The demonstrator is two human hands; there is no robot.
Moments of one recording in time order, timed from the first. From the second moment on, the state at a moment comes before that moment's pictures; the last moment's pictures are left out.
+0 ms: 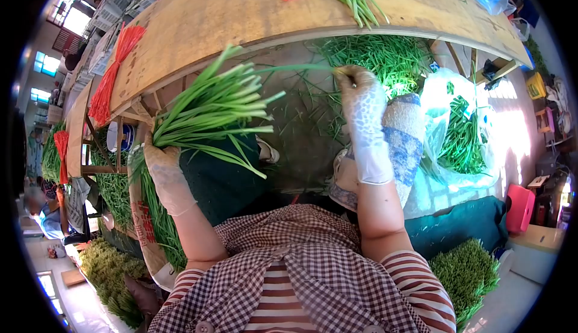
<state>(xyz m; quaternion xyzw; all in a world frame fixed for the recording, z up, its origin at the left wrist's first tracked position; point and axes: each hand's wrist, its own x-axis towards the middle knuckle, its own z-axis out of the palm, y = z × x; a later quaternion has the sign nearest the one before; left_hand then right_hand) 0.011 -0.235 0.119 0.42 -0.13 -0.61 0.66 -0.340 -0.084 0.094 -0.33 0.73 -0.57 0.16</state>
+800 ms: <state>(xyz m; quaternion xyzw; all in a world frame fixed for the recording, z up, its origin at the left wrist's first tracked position) -0.017 -0.224 0.108 0.33 -0.13 -0.66 0.66 -0.270 -0.105 0.096 -0.46 0.57 -0.52 0.43</state>
